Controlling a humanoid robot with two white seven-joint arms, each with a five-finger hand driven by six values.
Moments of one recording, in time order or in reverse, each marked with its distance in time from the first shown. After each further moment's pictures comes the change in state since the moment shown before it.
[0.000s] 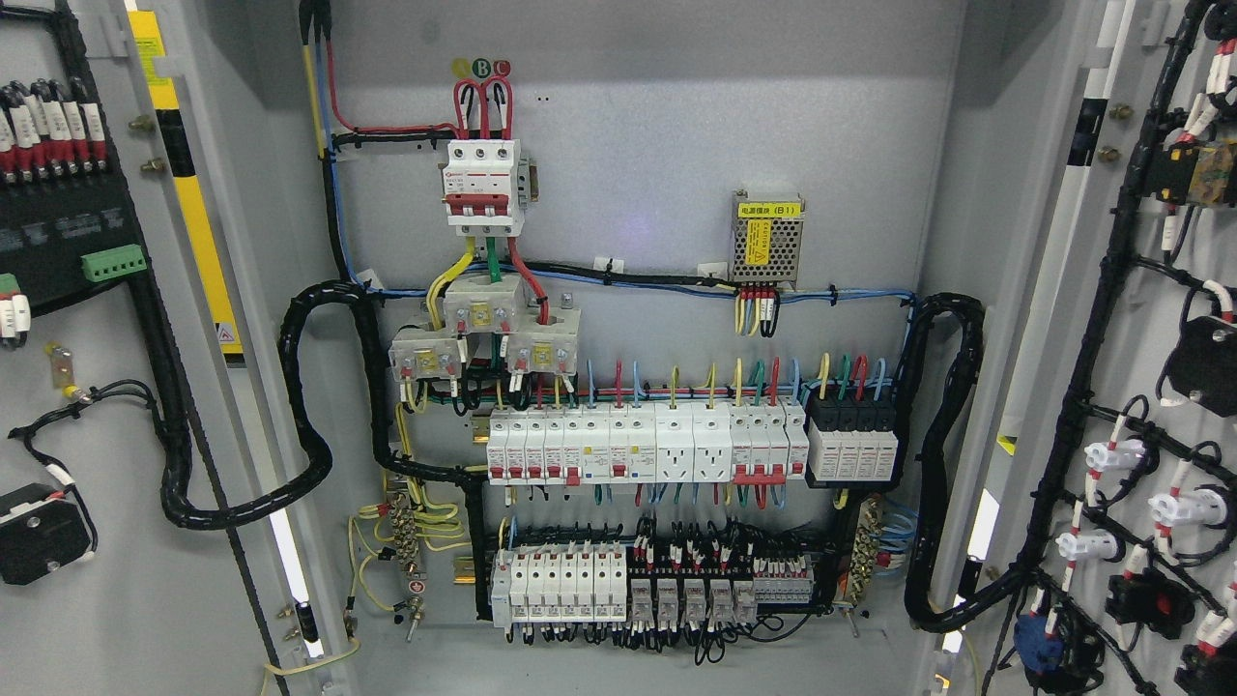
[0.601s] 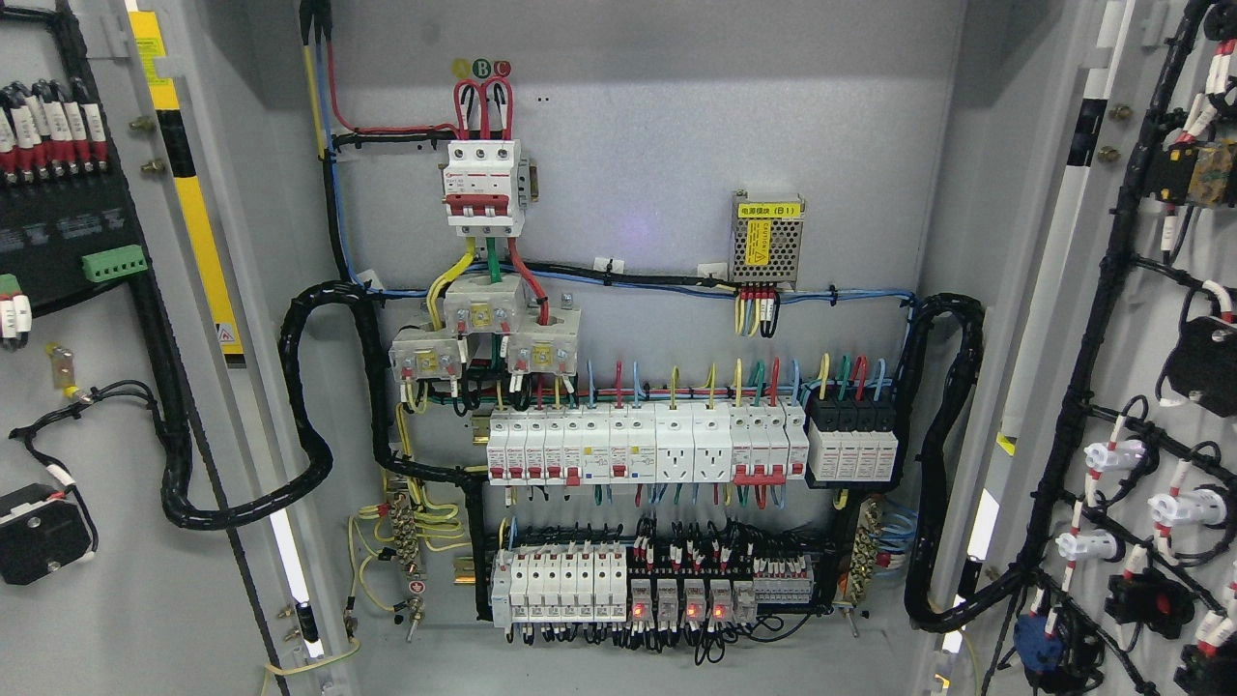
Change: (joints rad) left arm -0.018 -0.049 -0.017 0.180 -0.007 0.031 0.050; right arm -0.018 -0.002 -0.010 0.132 0.010 0.020 -0.136
